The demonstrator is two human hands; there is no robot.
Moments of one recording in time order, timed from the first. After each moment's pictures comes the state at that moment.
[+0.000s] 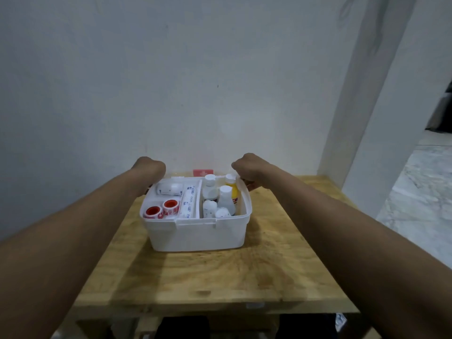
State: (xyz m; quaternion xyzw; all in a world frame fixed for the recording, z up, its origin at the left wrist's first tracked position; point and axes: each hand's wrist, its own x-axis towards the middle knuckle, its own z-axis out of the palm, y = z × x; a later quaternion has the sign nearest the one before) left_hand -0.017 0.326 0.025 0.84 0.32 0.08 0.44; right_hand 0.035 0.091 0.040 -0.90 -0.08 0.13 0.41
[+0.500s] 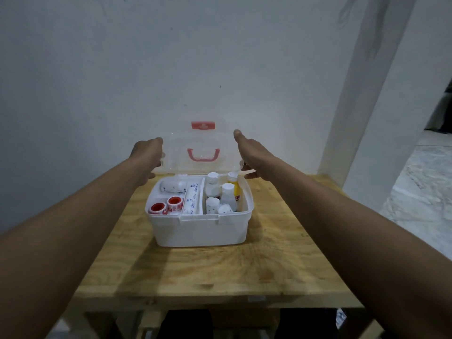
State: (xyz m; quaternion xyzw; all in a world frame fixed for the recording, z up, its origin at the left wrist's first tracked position) left_hand -0.035 0.318 0.057 0.73 0.27 0.16 0.60; right_hand 0.025 0.096 0.062 -0.85 -0.04 0.09 0.51
